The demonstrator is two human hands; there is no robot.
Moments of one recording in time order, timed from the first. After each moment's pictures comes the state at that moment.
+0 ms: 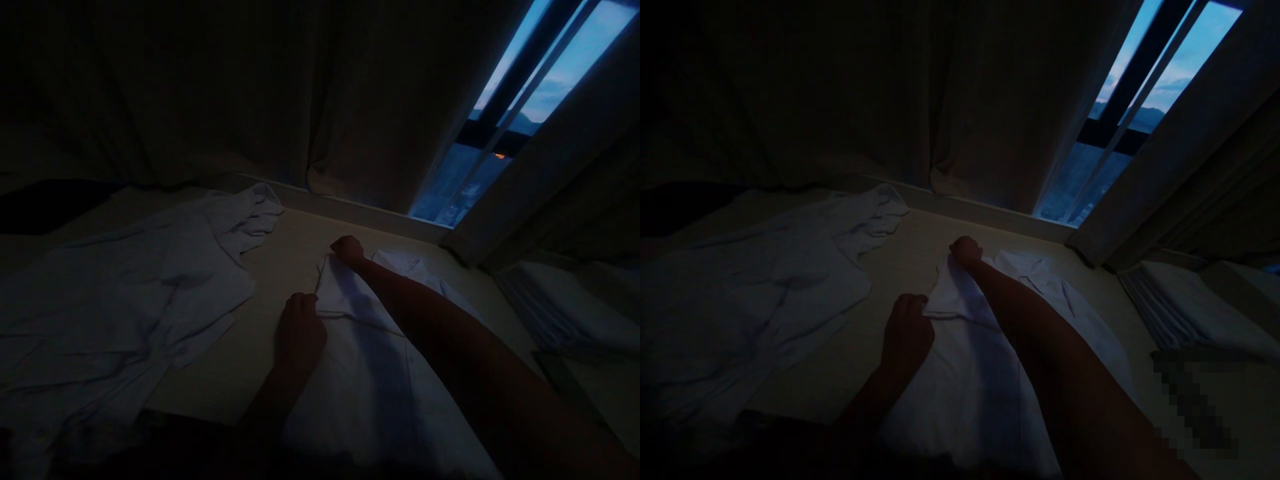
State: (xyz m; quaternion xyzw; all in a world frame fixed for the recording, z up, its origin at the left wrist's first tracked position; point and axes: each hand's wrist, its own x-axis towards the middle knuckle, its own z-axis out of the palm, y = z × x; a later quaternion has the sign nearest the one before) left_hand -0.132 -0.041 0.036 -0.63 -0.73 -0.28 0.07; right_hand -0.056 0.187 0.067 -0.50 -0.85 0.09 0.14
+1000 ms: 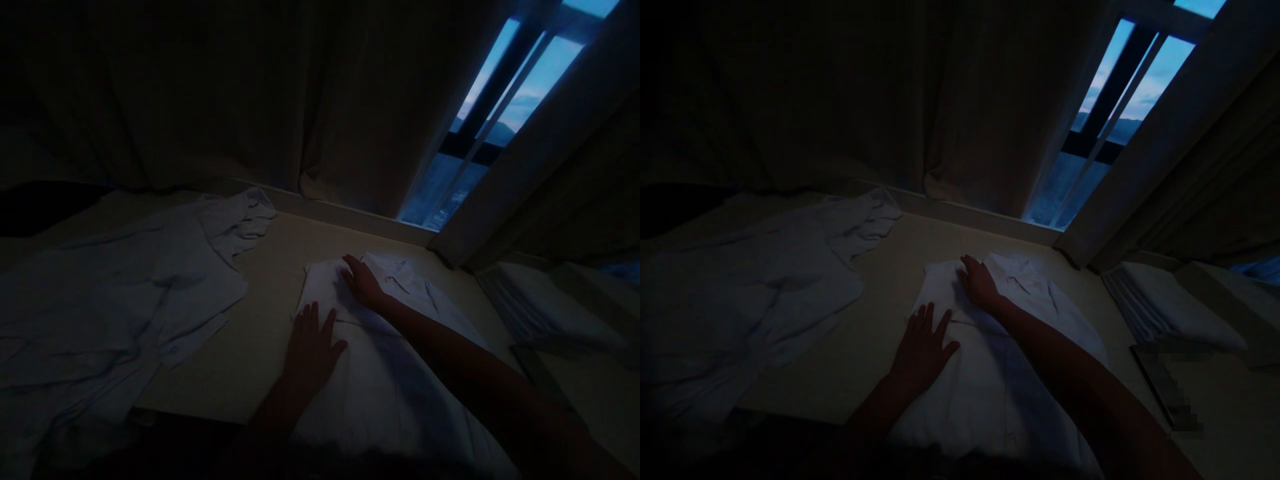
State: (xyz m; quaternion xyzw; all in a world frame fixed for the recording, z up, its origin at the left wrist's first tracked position) left_hand -0.094 -0.058 -0.001 -0.71 -0.69 -0.14 0.03; right_hand 0.036 0.118 0.045 -0.42 -0.87 0.10 0.23
